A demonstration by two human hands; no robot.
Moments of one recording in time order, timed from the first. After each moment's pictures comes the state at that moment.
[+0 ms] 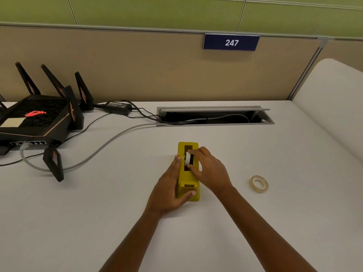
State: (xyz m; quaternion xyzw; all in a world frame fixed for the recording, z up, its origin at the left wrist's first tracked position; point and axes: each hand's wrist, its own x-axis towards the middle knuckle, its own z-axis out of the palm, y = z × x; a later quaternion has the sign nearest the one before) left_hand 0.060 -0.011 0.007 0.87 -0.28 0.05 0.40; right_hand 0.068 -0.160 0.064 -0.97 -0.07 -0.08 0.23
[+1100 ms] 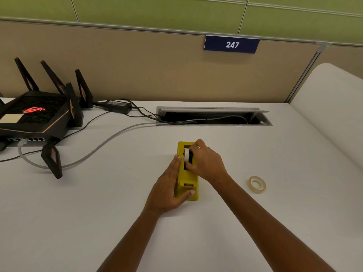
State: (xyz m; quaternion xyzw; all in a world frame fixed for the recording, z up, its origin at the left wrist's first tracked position) left_hand 0.060 -0.011 0.003 0.87 -0.28 0.06 0.41; right_hand 0.087 -0.153 0.079 -0.99 -0.07 -0.05 0.13
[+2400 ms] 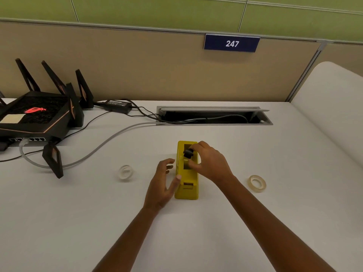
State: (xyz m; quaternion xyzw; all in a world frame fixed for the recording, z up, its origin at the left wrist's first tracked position) left_hand 0.060 -0.007 0.009 0.82 -0.15 0.07 0.55; right_hand 0.078 -0.162 0.084 -0.97 -0.09 -0.08 0.20
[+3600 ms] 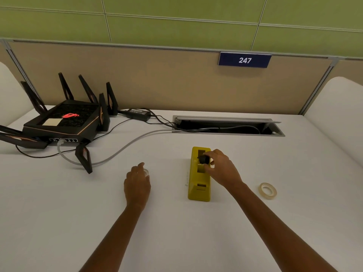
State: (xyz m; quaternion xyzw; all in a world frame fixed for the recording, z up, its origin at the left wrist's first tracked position) left_hand 0.057 0.071 0.028 0.96 0.09 0.10 0.25; right_hand 0.065 -0.155 0.089 -0.96 -0.04 -0.06 0.27
